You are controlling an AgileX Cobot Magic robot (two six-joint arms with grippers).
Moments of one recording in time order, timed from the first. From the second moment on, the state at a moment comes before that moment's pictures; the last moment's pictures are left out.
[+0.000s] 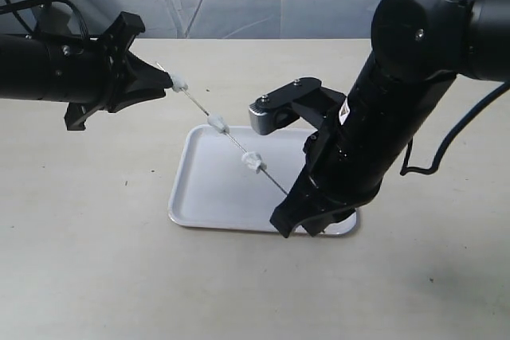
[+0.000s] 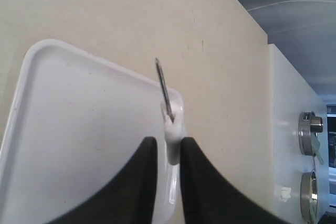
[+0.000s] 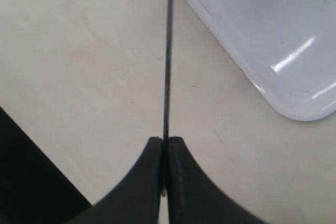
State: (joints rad) left arm -0.14 1.57 -0.85 -1.49 0.66 0.66; right arm 0.69 1.59 -1.05 0.30 0.99 -0.27
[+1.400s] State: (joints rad) left arm -0.14 1.57 -0.85 -1.49 0.43 0.71; right arm 0.69 1.59 -1.05 0.31 1.16 -0.31
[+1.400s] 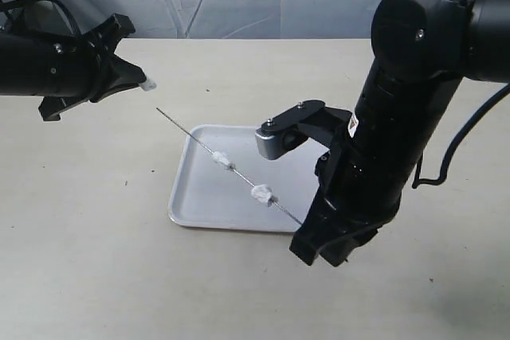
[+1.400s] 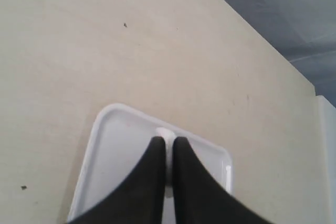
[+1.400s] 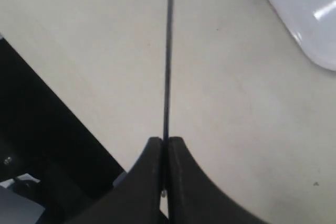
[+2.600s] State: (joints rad) left arm -0.34 1.77 -0.88 -1.73 0.68 0.91; right arm 0.69 1.63 -1.05 0.03 0.93 0.03
